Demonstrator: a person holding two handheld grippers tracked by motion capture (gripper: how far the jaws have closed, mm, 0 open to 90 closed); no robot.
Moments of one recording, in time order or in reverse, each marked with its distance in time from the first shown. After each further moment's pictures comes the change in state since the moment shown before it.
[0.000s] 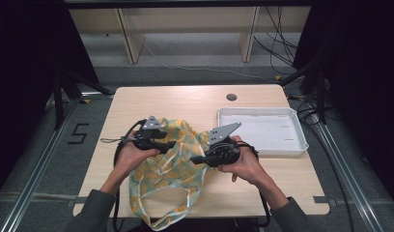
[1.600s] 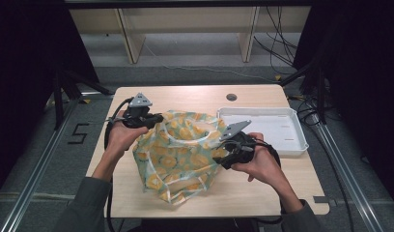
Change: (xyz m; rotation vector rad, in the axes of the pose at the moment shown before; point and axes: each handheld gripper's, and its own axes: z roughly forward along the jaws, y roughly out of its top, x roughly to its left) left arm 0.036 0.046 -0.015 -0.075 0.051 -0.002; right arm -0.001 -0.008 -0.038 0.280 -0.393 0.120
